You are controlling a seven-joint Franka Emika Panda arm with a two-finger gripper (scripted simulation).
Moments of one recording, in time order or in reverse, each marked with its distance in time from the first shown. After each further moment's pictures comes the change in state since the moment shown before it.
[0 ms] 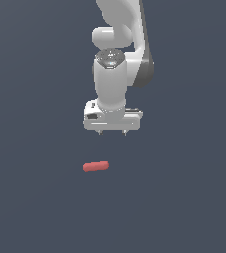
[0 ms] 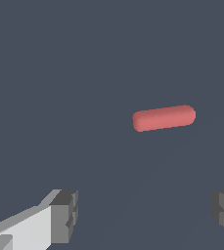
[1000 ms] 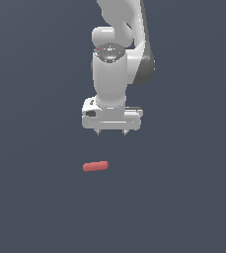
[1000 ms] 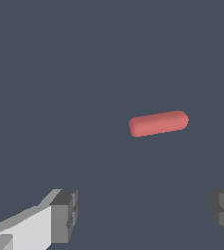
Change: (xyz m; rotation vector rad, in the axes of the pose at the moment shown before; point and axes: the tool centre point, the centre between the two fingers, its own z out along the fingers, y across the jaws) arm 0.008 0.002 -0.013 -0.007 0.023 0.021
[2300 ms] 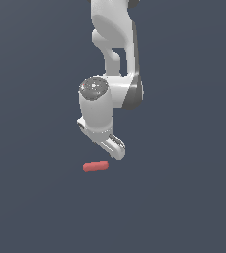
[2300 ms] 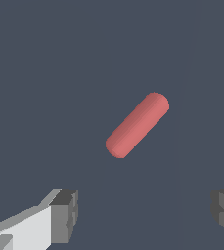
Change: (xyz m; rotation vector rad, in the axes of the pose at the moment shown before) arm 0.030 0.035 0.065 0.002 -0.034 0.671
